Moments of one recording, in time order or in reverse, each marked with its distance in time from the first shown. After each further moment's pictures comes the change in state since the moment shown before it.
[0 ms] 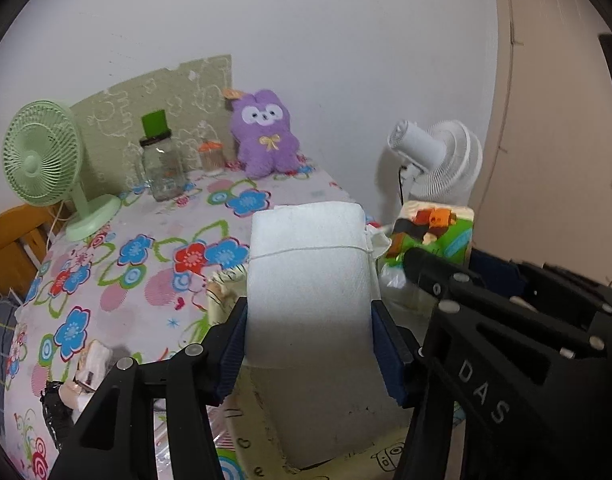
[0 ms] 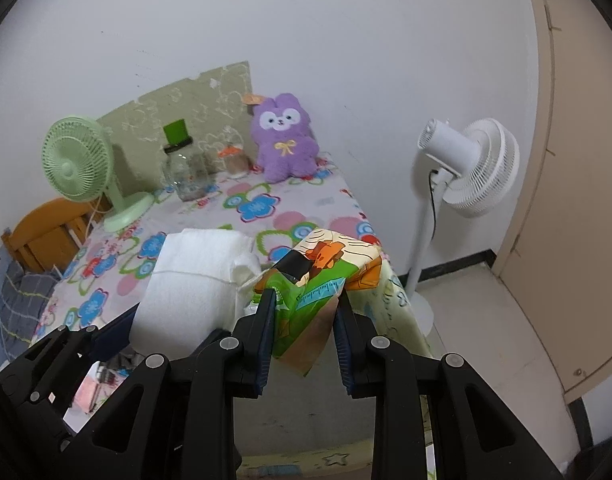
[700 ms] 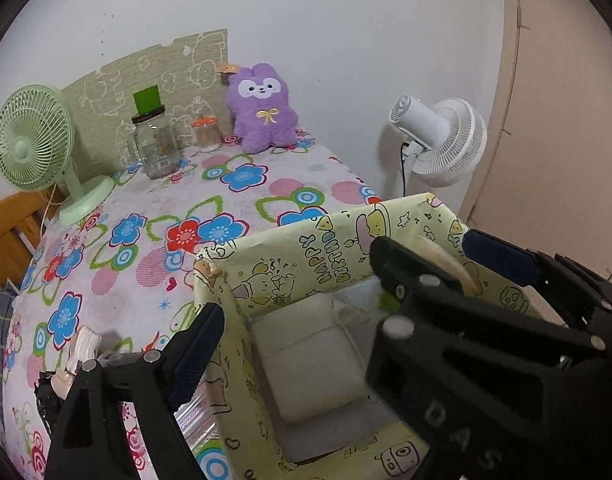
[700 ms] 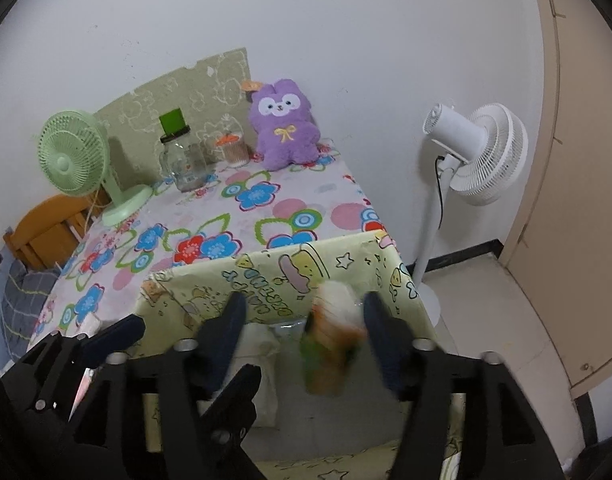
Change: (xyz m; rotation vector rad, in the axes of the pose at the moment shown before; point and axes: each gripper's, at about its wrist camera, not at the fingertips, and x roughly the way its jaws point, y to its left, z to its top) left arm 0.011 0.001 -0.001 -0.012 0.081 -0.012; right arm 0.013 0.000 -0.003 0.003 0.011 0.038
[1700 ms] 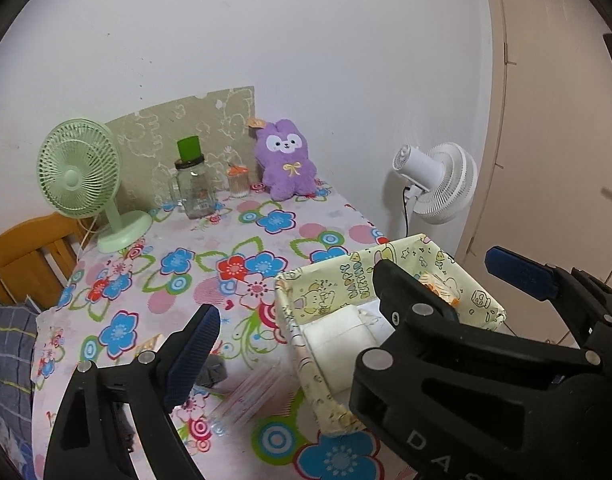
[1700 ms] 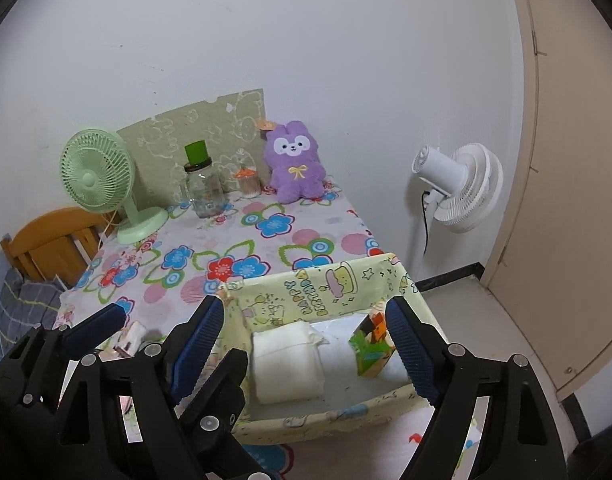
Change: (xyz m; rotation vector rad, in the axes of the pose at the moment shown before) left arm -0.089 0.038 -0.013 0.015 -0.163 0.027; right arm -0.081 0.062 -0.005 -0.014 -0.101 -0.075
